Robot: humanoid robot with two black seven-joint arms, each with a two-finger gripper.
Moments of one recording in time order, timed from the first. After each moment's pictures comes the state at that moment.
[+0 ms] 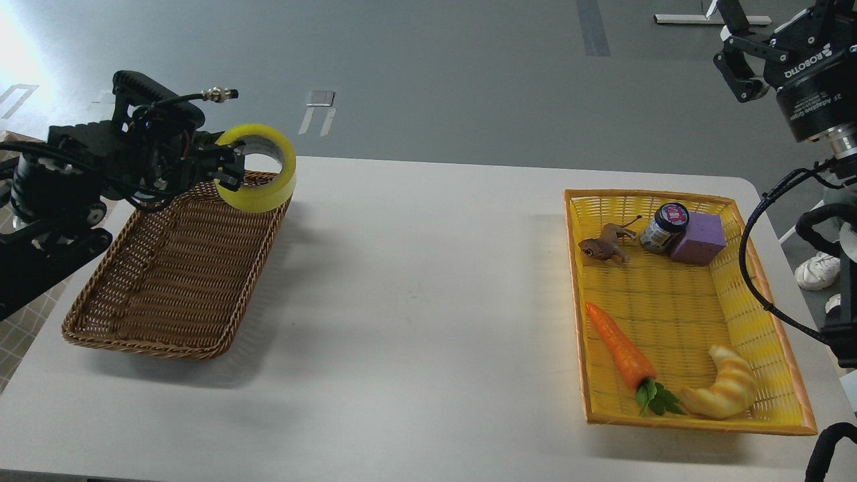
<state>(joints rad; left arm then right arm) -0.78 0.89 -0.61 -1.40 2.06 -0.49 0.10 0.53 -0.24 1.62 1.27 -0.84 0.49 0.07</state>
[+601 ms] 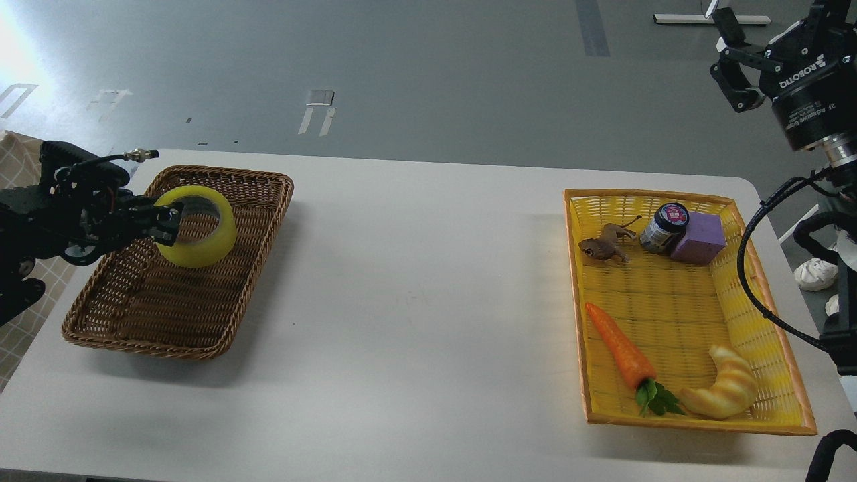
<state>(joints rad) -0.61 0.95 -0.61 -1.17 2.02 -0.29 -0.12 0.51 -0.24 1.62 1.29 -0.84 0.49 0.05</state>
